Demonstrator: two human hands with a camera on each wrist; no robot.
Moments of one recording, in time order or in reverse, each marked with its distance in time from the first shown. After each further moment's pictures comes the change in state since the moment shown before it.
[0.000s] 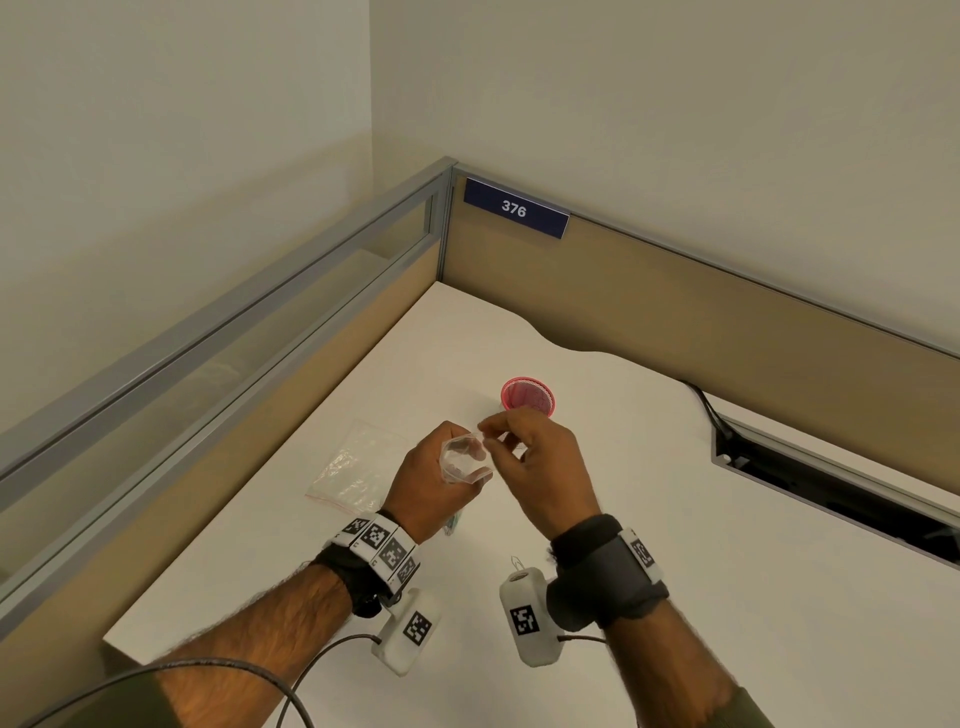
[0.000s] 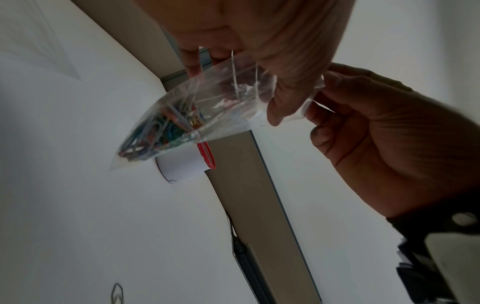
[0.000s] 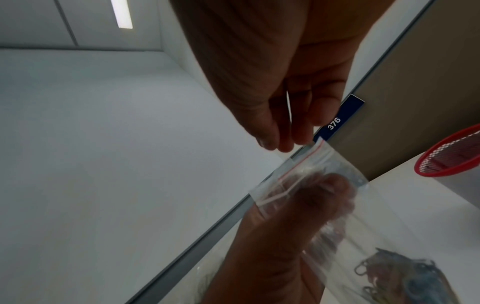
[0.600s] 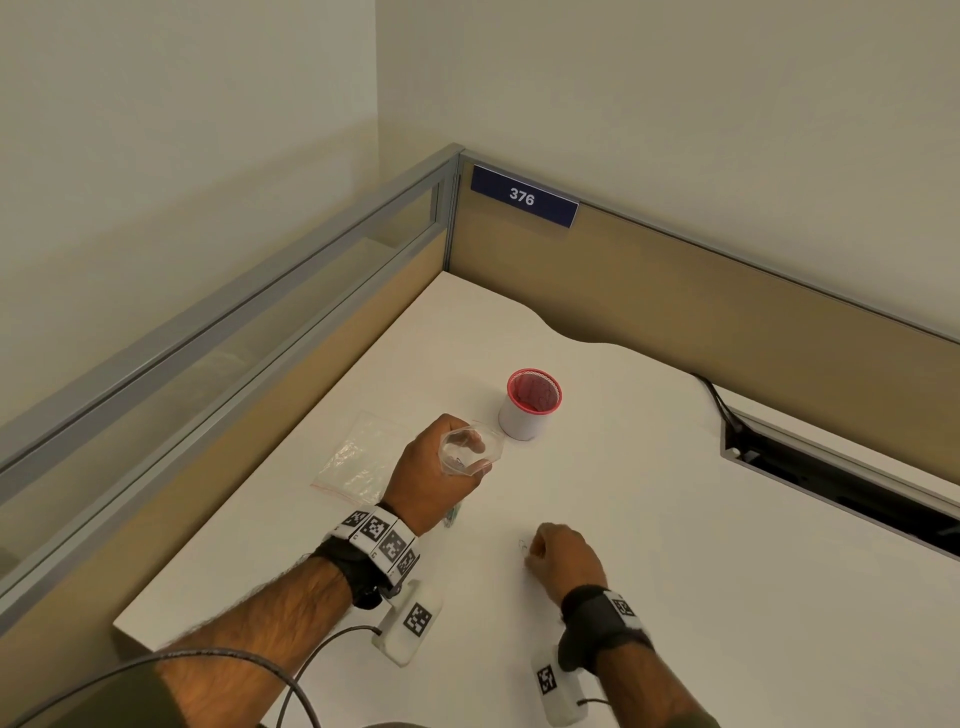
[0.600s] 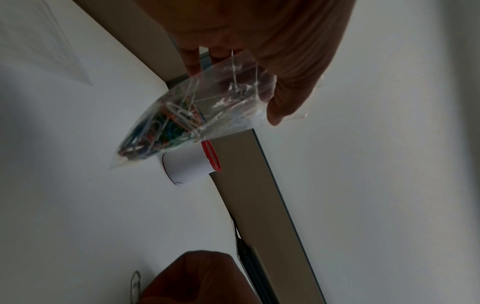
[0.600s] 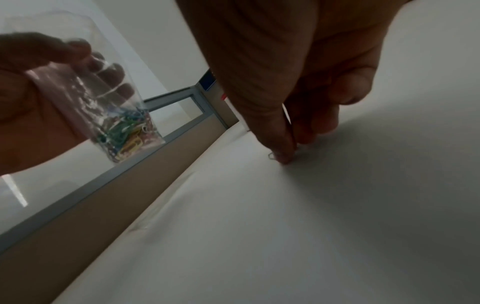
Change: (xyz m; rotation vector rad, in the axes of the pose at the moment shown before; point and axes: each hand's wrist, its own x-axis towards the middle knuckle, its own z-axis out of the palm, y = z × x) left_hand -0.001 -0.005 -0.004 0.001 0.041 -0.013; right_hand -0.072 0.137 0.066 -0.408 -0.468 0.554
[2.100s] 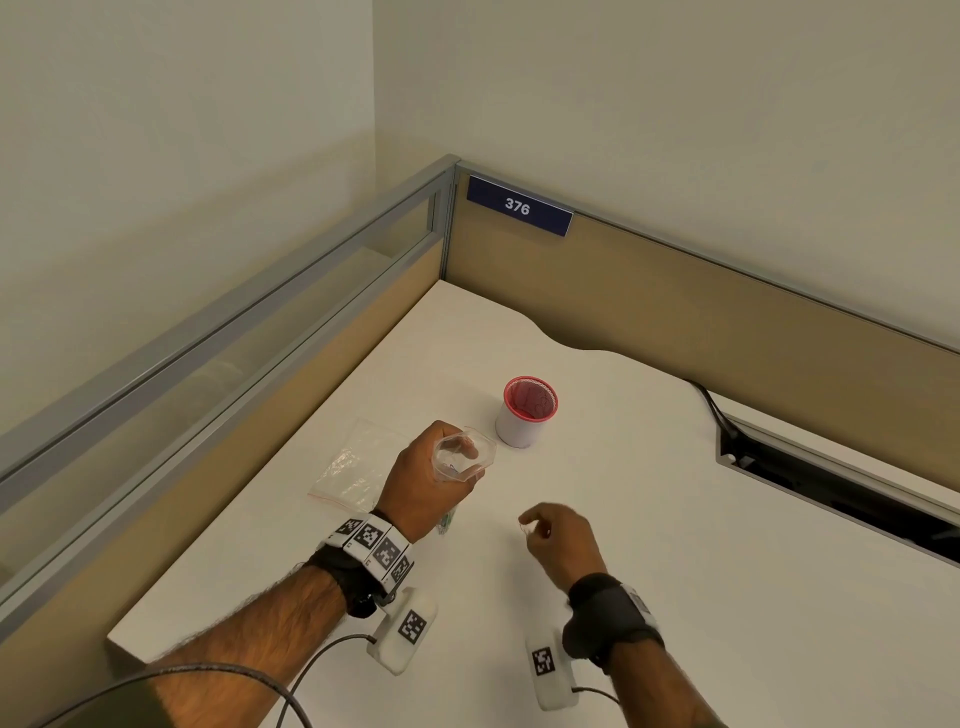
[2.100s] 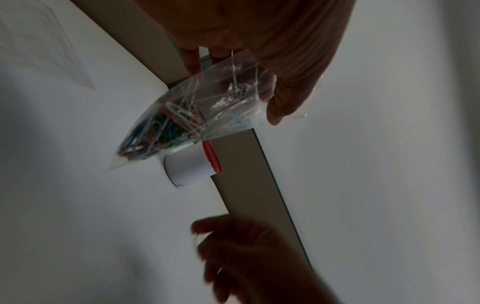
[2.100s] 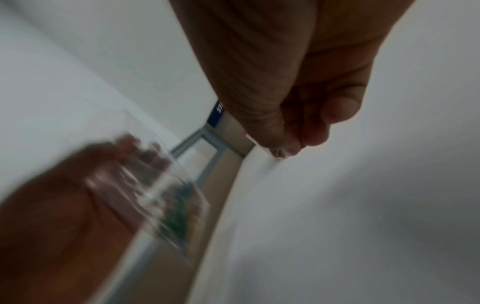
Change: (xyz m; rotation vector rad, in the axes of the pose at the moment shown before) left_hand 0.001 -0.001 -0.003 0.001 -0.008 -0.022; right_hand -0.003 -0.012 -0.030 0.300 0.146 -0.105
